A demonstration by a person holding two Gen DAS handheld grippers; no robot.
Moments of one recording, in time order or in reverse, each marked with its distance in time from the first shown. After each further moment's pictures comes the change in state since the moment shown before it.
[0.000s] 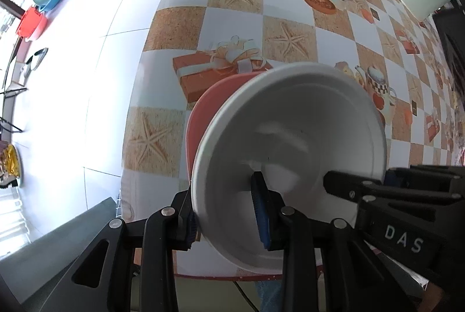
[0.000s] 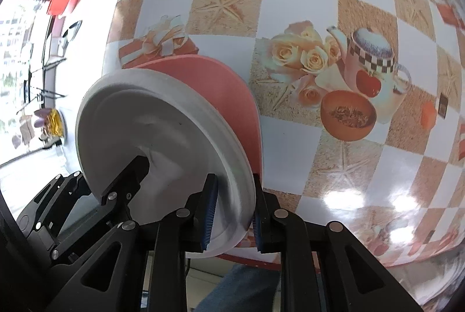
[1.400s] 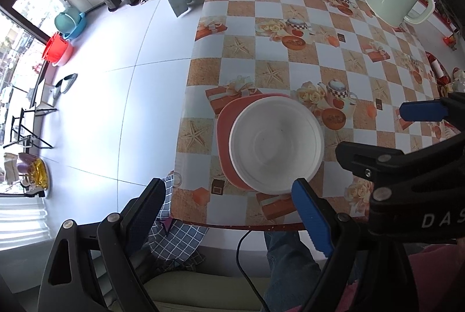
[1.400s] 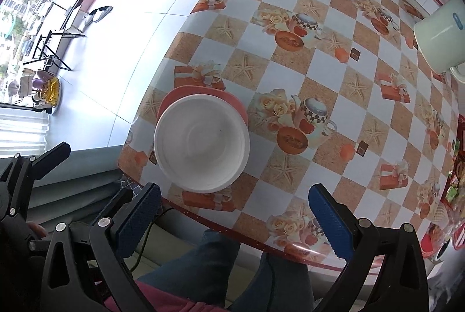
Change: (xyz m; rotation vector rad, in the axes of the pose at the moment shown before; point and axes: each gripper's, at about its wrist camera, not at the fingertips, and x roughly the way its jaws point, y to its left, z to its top) left arm -0.131 -0.014 -0.041 0.052 -0.132 0.113; right arm -0.119 0.032 -0.048 -0.238 -0.181 -0.118
